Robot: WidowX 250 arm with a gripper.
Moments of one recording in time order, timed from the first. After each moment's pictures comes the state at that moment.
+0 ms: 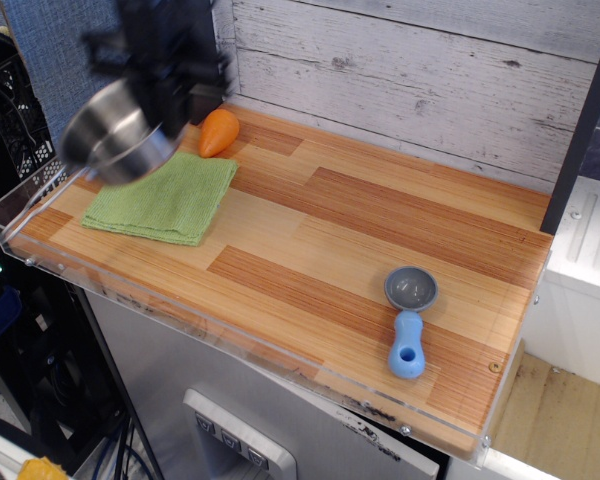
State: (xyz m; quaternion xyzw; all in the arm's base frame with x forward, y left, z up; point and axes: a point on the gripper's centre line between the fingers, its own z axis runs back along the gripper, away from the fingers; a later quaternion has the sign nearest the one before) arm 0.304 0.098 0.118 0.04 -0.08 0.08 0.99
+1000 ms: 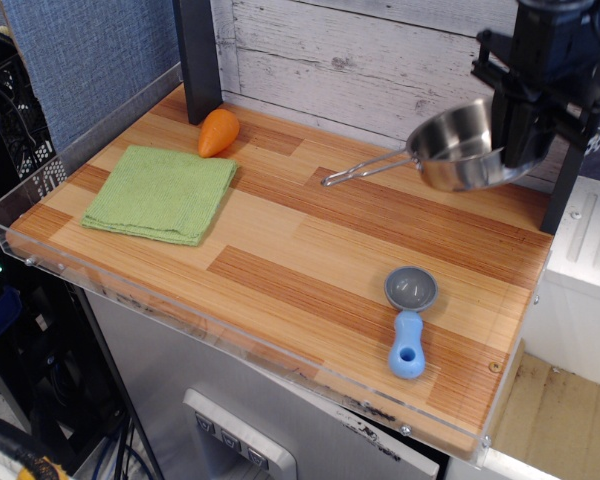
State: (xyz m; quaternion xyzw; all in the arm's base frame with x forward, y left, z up) arm 0.377 -0.108 0.101 0.00 -0.06 -0.29 0.95
